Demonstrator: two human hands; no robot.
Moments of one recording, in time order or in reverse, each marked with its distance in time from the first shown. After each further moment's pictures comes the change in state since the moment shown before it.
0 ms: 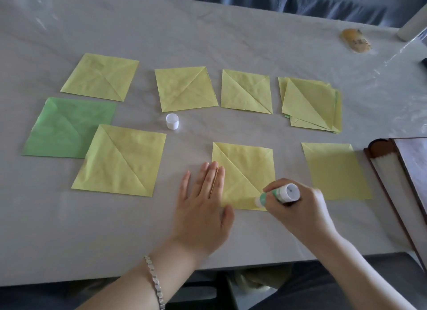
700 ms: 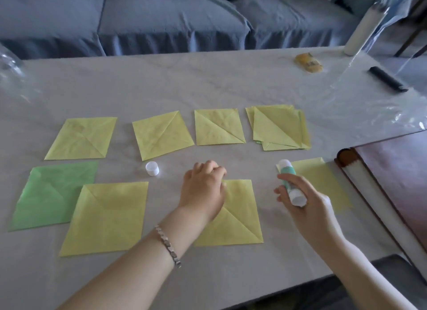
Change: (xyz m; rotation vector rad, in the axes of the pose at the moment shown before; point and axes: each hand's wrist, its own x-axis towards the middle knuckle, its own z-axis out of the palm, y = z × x) left_hand 0.106 0.019 -0.038 -0.049 -0.078 0.092; right_hand 0.020 0.029 -0.037 0.059 0.229 -0.151
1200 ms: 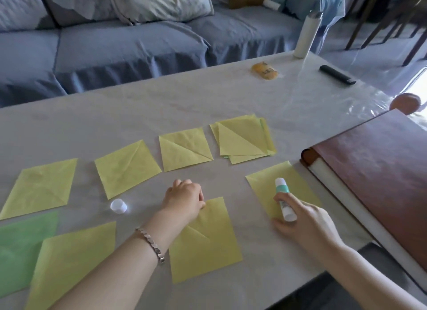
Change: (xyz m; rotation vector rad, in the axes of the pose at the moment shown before) left_hand 0.048 0.019 -0.005 0.150 -0.339 -0.037; right_hand -0.005 0.038 -0.037 -0.482 -0.081 0.181
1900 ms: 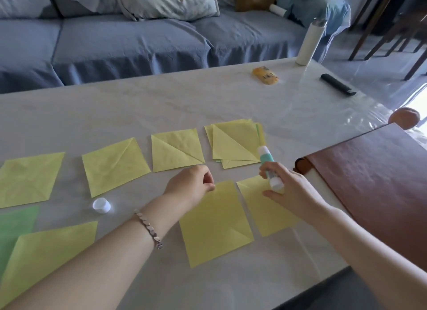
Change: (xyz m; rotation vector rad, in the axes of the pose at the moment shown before) left_hand 0.016 0.031 -0.020 -0.360 0.055 0.035; right_hand 0.076 0.017 -0.023 0.189 -0.135 -0.197
